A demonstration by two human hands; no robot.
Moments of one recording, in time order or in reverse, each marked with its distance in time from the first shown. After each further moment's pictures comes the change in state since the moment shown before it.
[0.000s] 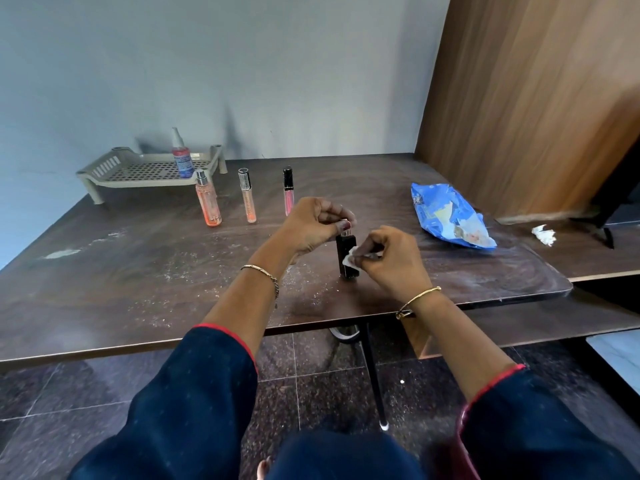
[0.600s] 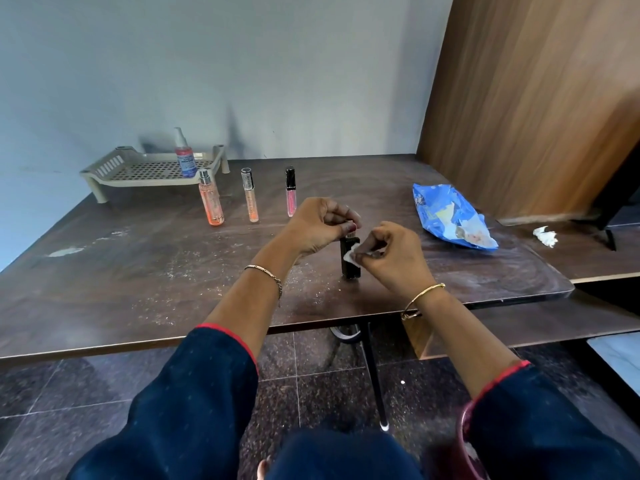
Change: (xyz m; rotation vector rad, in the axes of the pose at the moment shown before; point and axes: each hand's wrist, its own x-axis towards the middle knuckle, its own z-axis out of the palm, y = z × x) left_hand -0.003 0.002 0.003 0.035 -0.007 0.042; right_hand 0.000 -0.006 -0.004 0.026 0.021 -0.041
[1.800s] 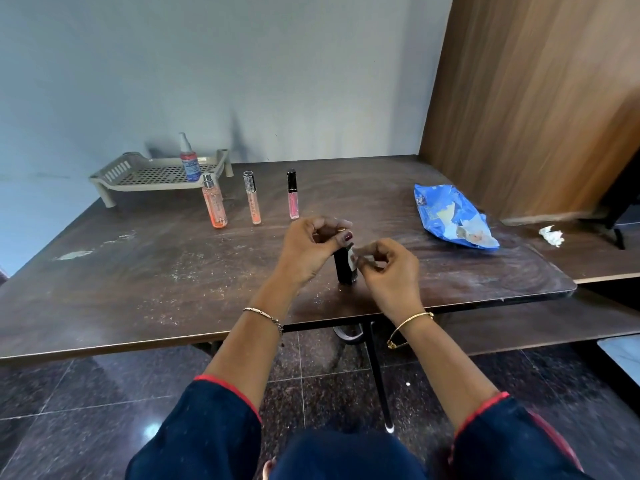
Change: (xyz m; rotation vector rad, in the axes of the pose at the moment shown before) left_hand -0.037 -0.005 0.018 -0.176 0.252 0.036; right_hand -0.028 0.002 0.023 0.321 0.187 0.123
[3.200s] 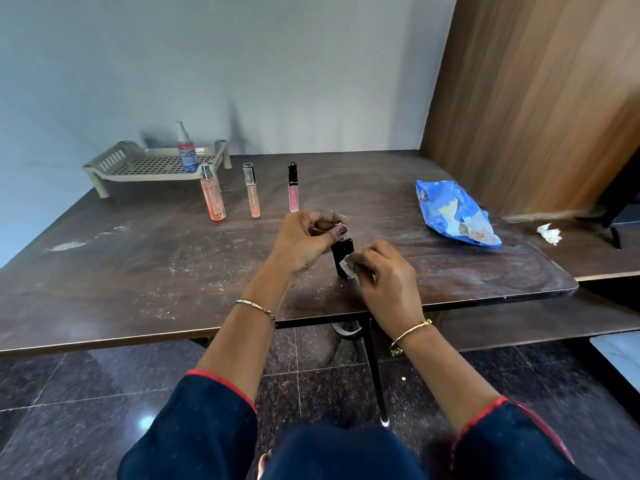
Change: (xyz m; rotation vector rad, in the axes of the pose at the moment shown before) left_hand 0.003 0.003 -0.013 0.007 -0.057 -0.055; right_hand -0.018 -0.010 -0.004 -0.349 -0.101 -0.359
